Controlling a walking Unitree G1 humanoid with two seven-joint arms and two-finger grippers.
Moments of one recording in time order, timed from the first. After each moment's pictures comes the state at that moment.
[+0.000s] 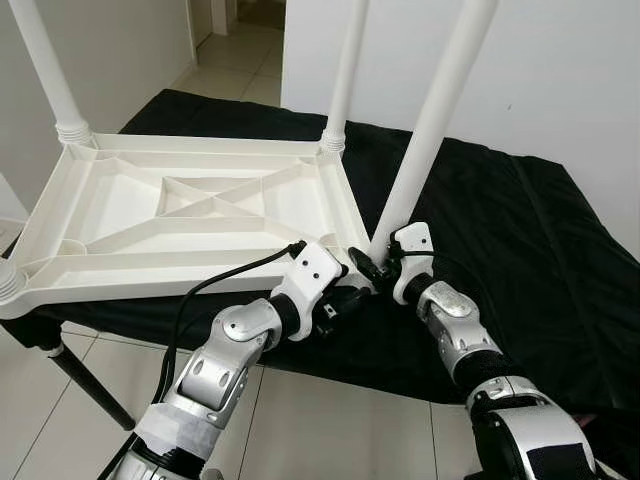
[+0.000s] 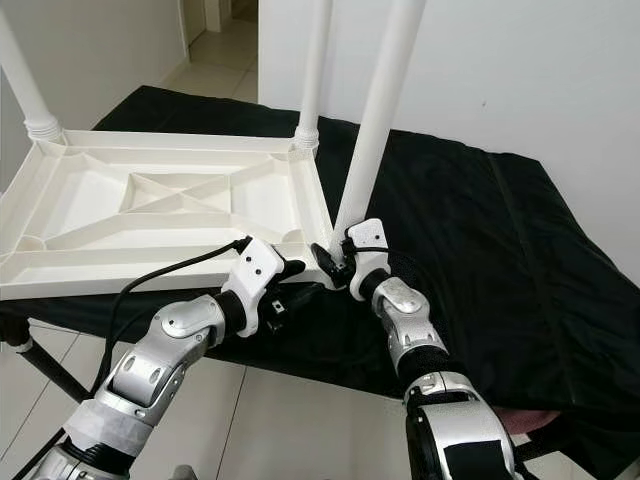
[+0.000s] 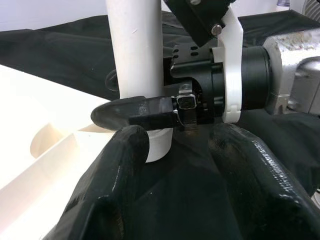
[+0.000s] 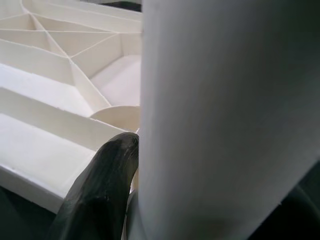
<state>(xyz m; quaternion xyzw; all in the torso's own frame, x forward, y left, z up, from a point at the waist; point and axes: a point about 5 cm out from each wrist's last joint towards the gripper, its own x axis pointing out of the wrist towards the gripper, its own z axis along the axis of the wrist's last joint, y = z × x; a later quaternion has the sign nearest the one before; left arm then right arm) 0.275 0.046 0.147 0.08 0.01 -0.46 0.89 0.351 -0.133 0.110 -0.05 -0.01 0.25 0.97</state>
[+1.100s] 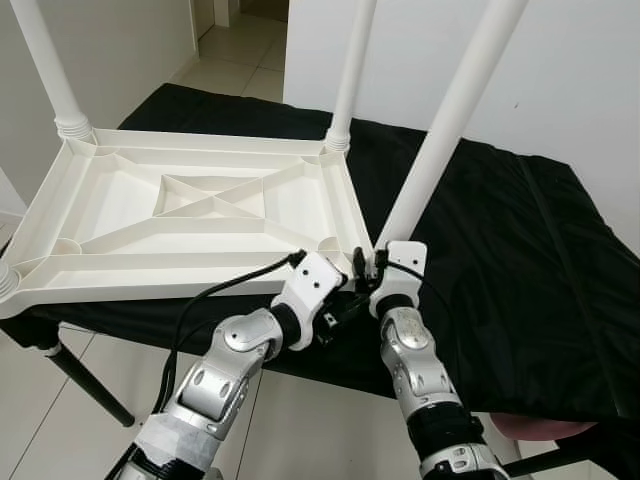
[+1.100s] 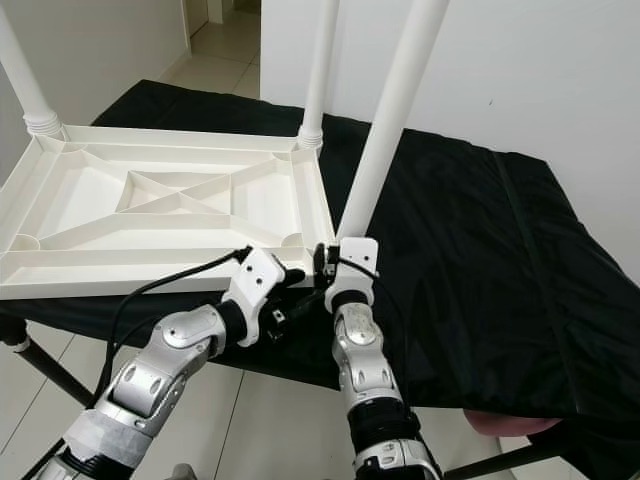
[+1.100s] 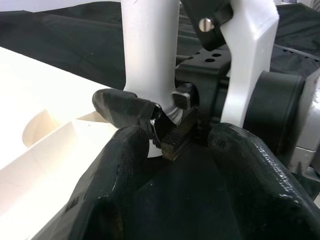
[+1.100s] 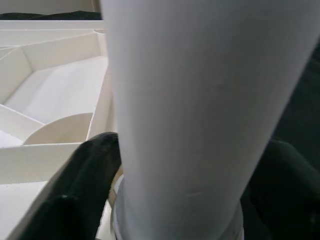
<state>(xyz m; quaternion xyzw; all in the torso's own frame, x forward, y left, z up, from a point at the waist) 0.270 0.045 0.141 0.08 0.02 -0.46 0.88 0.318 -0.101 0.108 0.03 -0.01 0.01 1.00</state>
